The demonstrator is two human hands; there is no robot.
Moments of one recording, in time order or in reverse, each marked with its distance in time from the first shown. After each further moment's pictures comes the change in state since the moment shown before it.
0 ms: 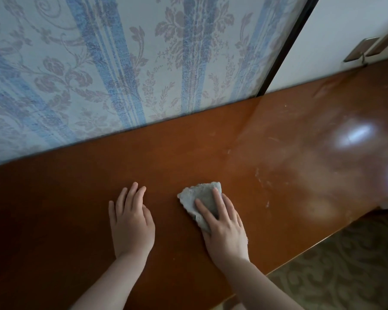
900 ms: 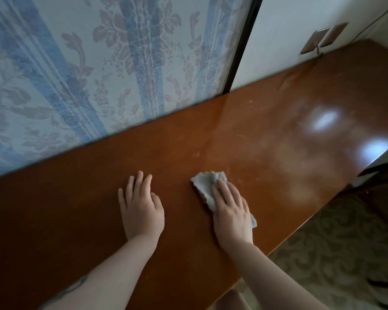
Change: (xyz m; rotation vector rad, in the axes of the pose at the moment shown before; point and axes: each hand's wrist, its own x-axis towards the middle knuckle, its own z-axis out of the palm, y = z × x) left_hand 0.031 0.084 0.035 -0.040 -0.028 0.108; right_hand 0.022 0.066 -0.013 -0.070 0.166 0.205
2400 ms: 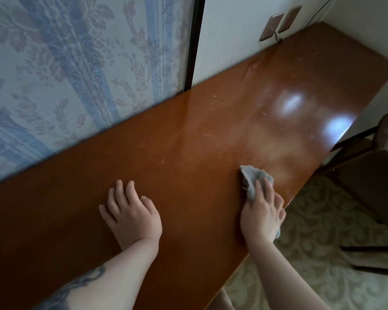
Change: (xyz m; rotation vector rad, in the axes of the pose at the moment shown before) left_hand 0.004 0.058 0.036 0.104 -0.019 -0.061; right_hand 0.006 0.095 -0.027 0.010 0.056 0.737
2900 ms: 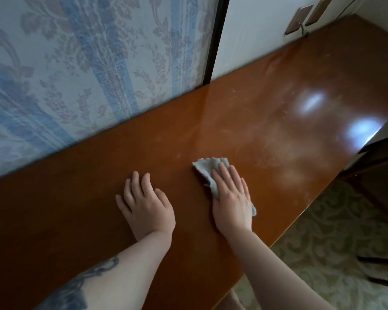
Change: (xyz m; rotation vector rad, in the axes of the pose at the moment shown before) left_hand -0.001 0.001 0.000 -0.025 0.022 -0.017; right_hand -0.019 -0.064 0.023 0.081 -0.121 -0.543
